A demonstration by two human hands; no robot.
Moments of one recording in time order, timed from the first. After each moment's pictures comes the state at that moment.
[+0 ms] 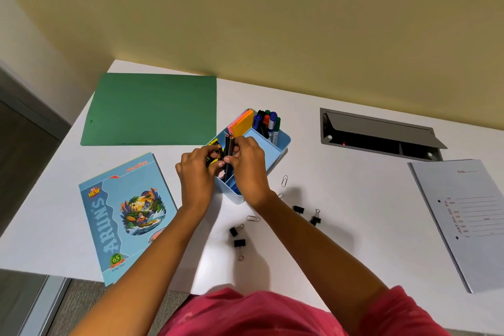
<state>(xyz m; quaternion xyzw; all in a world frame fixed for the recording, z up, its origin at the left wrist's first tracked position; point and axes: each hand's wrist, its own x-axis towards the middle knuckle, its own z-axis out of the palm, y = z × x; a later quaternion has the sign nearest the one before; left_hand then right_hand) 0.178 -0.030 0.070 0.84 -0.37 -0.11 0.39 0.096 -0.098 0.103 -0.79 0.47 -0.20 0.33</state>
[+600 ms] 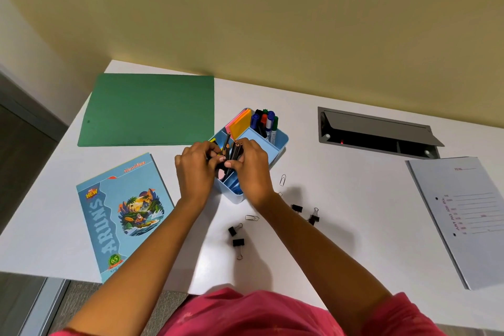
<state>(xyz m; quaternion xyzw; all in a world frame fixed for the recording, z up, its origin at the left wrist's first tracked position) 0.185 -0.039 0.073 0.83 -0.40 -0.08 0.37 0.084 -0.101 0.104 -0.79 0.48 -0.17 0.34</state>
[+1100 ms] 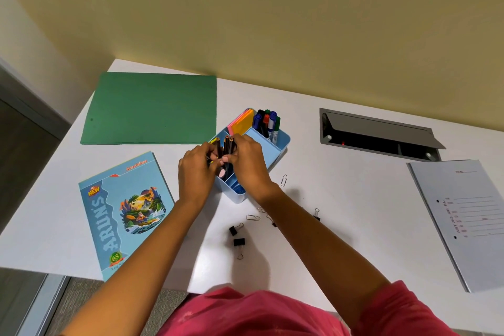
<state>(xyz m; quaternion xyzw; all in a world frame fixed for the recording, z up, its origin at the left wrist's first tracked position) 0.186 -0.032 0.073 0.82 -0.41 -0.12 0.37 0.100 -0.110 0.103 -0.83 0.45 -0.14 0.31</state>
